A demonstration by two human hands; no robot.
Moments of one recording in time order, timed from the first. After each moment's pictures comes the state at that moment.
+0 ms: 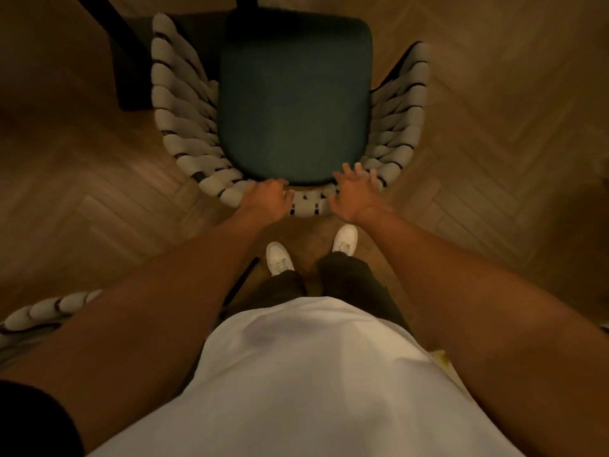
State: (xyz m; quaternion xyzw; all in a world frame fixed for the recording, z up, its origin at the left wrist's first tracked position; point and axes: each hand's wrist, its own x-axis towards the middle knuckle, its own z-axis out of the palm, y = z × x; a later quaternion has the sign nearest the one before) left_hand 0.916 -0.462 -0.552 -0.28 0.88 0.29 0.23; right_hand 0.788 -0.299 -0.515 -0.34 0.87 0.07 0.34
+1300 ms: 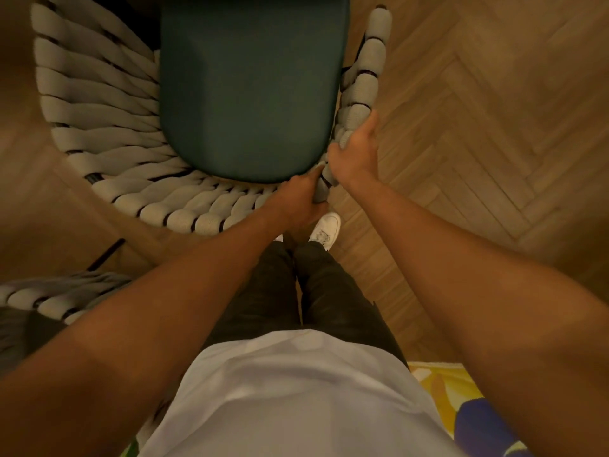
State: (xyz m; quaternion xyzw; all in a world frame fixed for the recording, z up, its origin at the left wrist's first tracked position) left_hand 0.725 -0.328 -0.568 -0.27 0.85 0.41 0.19; right_hand 0.598 -0.271 -0.567 -0.08 0.88 -0.35 0.31
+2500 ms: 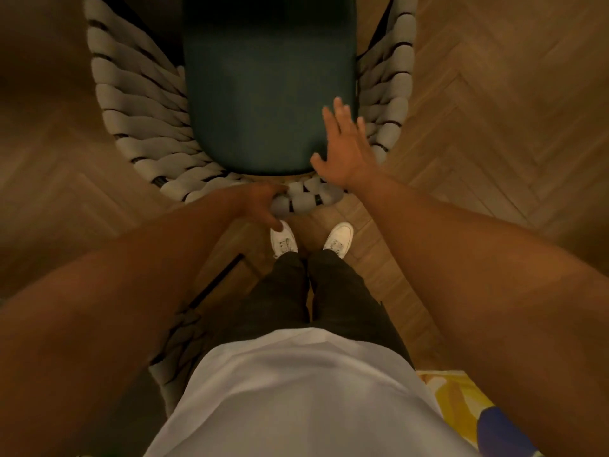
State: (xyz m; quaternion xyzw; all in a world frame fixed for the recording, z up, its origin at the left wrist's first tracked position) left_hand 0.811 -0.467 -0.578 -0.16 0.82 0.33 0.44; right_hand 0.630 -0.332 -0.549 -0.43 0.85 -0.06 0.28
